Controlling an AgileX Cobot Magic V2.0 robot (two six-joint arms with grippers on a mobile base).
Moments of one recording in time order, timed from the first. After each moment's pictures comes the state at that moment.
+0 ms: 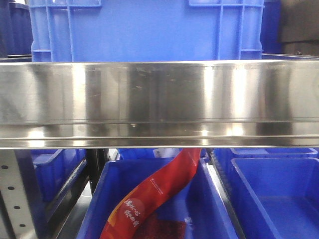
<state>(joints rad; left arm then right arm) -0.31 0.69 -0.89 0.04 0.24 0.00 0.26 0.56 -0.77 0.02 0.22 0.02</state>
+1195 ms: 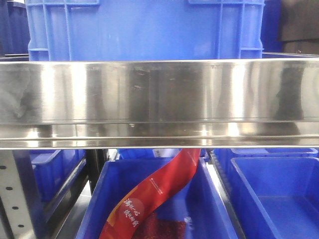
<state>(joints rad) -0.43 1.64 -1.71 -0.28 0.45 -0.10 0.58 1.47 -1.53 0.06 0.49 0.02</state>
